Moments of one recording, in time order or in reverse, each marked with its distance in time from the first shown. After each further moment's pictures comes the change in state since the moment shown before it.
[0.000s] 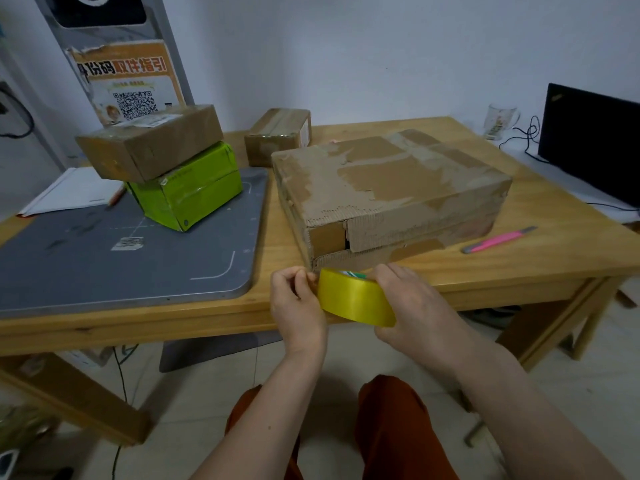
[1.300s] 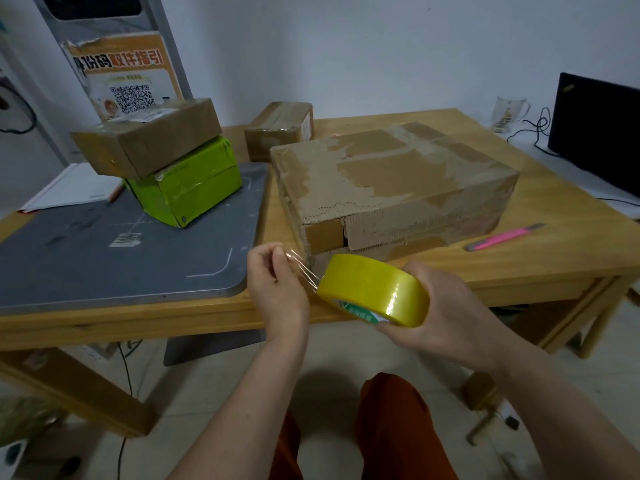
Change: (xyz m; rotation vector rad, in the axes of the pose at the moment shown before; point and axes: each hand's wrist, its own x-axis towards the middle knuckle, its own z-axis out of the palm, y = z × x) left_hand 0.021 0.018 -0.004 -0.113 0.051 0.001; right_hand -0.015 0.025 -0.018 0.337 0.065 0.011
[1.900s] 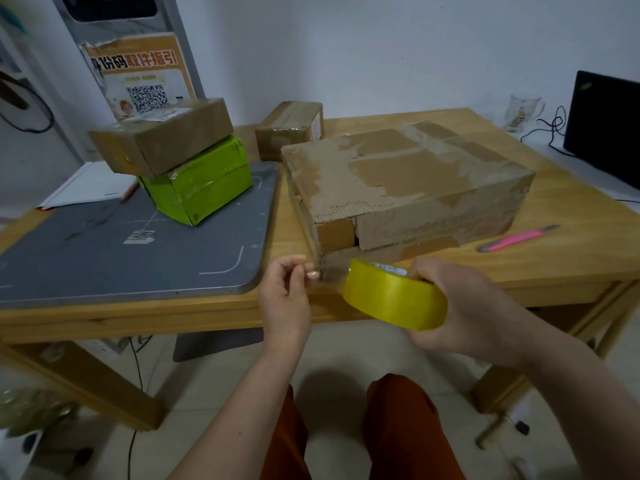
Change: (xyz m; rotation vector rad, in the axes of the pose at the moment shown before) left_hand 0.000 -0.013 -0.023 0.028 -0.241 -0.012; right_hand 0.005 -0.009 -0.020 -0.115 -0.156 -0.071
